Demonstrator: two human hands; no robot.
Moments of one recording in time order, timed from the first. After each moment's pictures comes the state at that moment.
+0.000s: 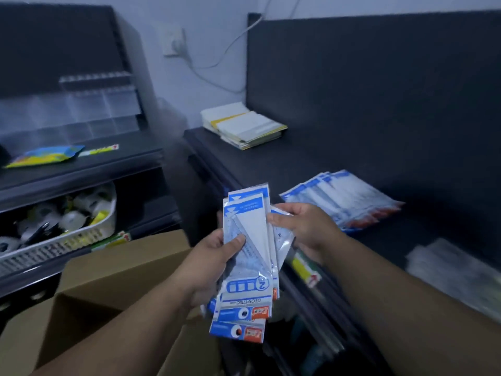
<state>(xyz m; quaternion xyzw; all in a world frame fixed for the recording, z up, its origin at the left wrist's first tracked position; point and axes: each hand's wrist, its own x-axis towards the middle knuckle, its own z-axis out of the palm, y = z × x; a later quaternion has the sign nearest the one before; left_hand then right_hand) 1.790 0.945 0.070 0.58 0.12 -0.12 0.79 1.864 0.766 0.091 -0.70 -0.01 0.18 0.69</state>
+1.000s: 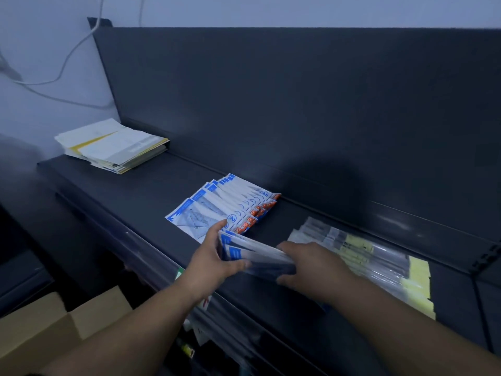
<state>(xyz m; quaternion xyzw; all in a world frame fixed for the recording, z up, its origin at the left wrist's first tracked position) 1.868 0.776 0.045 0.78 -0.13 -0.14 0.59 1.786 0.576 0.099 -0.99 0.02 0.04 0.13</state>
